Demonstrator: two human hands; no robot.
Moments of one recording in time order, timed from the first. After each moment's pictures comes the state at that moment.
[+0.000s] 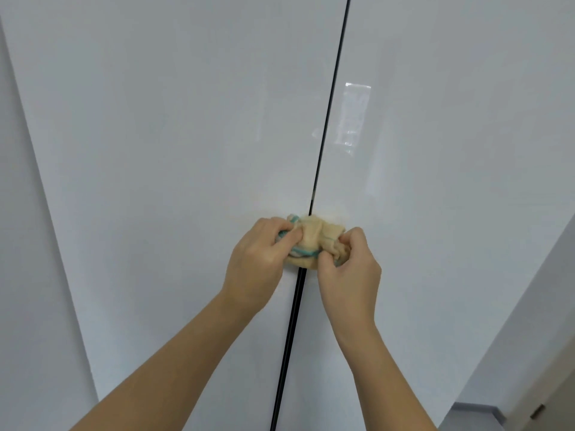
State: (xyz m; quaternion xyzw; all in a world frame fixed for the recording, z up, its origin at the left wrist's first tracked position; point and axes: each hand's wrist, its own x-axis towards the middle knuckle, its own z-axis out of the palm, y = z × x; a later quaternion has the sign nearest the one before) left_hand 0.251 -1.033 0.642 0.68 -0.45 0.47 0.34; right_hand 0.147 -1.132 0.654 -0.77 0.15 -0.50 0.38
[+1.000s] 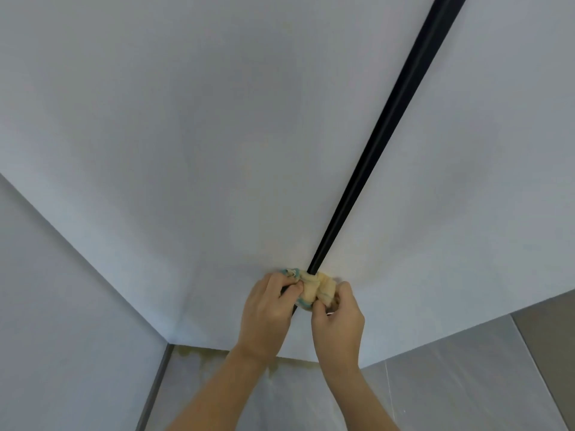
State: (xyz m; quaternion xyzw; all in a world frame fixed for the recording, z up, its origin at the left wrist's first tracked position) left_hand 0.220 -1.033 0.223 0.80 -0.38 0.27 0.37; right_hand 0.142 -1.125 0.258 -0.78 0.32 -0.27 0.47
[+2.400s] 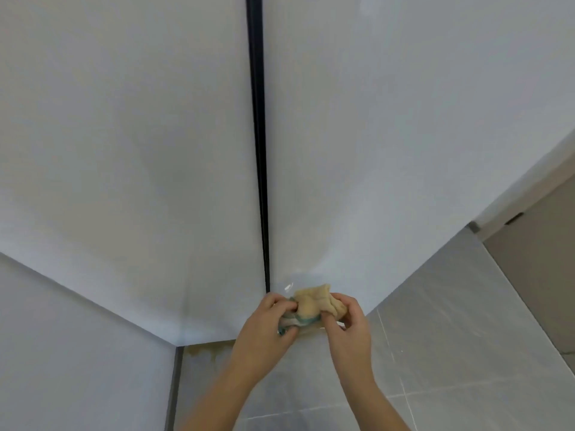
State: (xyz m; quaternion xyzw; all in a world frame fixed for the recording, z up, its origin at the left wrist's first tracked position) left_hand 0.144 -1.019 0.250 0.82 -0.38 -0.19 0.38; right_hand 0.035 -1.129 0.279 -0.63 0.42 -0.26 0.60
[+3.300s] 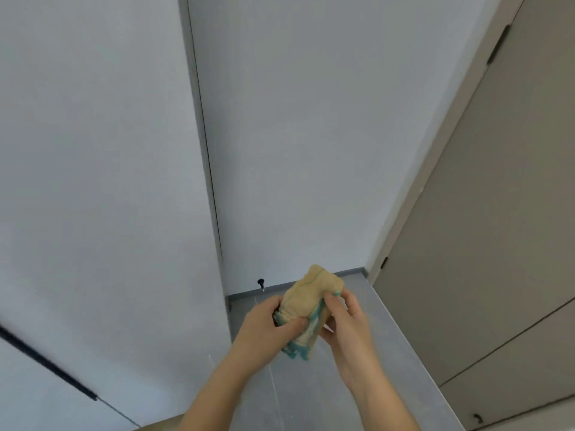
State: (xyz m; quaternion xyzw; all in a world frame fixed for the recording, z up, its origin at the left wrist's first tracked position) left_hand -0.110 -1.381 0.466 0.72 -0.34 -0.33 0.51; right_hand -0.229 -1.480 0.480 -0.47 0.37 -0.30 0.75
